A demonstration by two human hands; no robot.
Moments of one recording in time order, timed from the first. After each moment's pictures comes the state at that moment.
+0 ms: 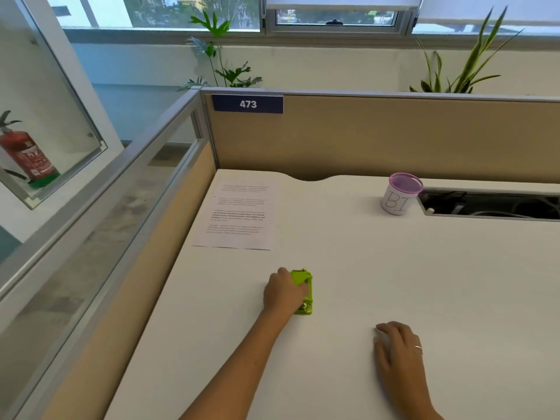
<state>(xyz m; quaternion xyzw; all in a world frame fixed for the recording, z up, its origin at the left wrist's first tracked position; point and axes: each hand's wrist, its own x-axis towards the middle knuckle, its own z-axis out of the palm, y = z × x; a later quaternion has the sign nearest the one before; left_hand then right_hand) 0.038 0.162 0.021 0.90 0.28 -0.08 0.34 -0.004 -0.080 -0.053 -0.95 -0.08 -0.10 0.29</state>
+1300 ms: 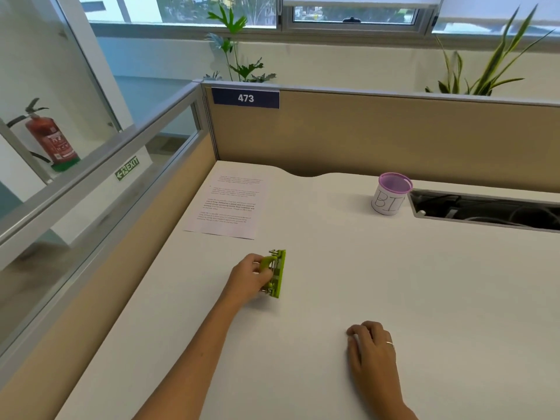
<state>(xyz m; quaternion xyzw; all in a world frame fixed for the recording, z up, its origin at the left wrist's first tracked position) 0.017 0.176 0.011 0.77 0.27 0.02 0.57 -0.003 -0.111 -0.043 -0.94 -0.16 -0.09 0.28</state>
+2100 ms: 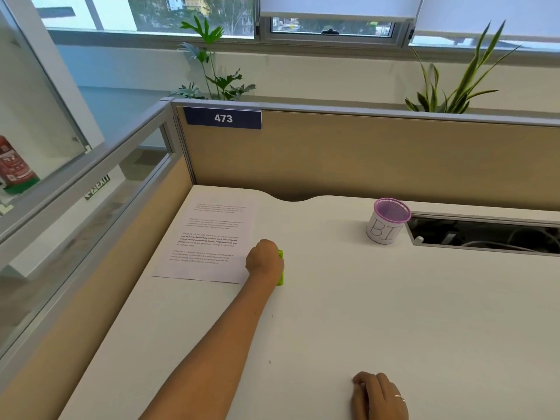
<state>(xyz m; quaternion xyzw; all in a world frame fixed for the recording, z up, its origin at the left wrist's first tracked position) 0.196 0.173 0.030 0.93 0.30 -0.02 0.21 0.039 -0.089 -0.059 -0.94 -0.11 -0.21 0.25</state>
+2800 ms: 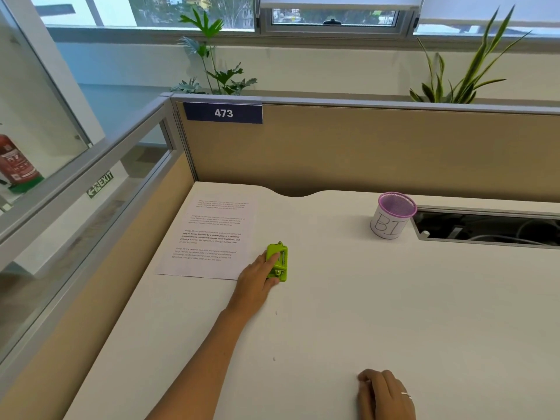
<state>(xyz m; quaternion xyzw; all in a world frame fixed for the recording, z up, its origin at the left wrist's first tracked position) 0.138 0.208 -0.029 0.95 0.03 0.09 0.31 0.038 -0.092 -0.056 -0.94 -0.11 -0.18 0.25</state>
